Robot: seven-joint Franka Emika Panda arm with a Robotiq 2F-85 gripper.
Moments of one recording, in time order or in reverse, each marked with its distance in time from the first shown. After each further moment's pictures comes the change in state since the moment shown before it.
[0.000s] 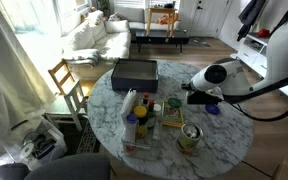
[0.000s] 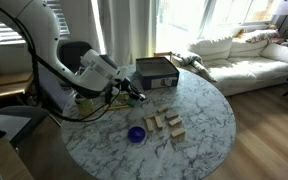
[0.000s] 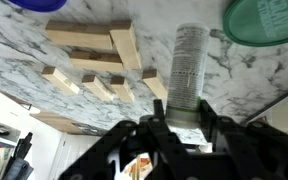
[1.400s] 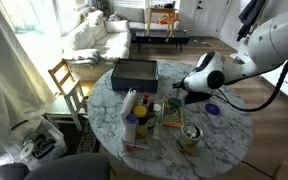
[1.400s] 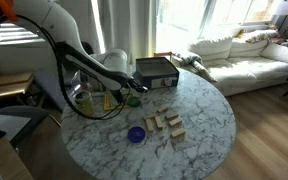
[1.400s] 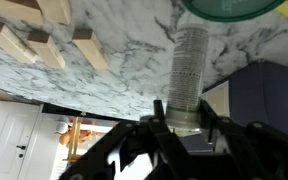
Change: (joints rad) arm -0.114 0.141 0.112 0.308 -0.796 0.141 0.591
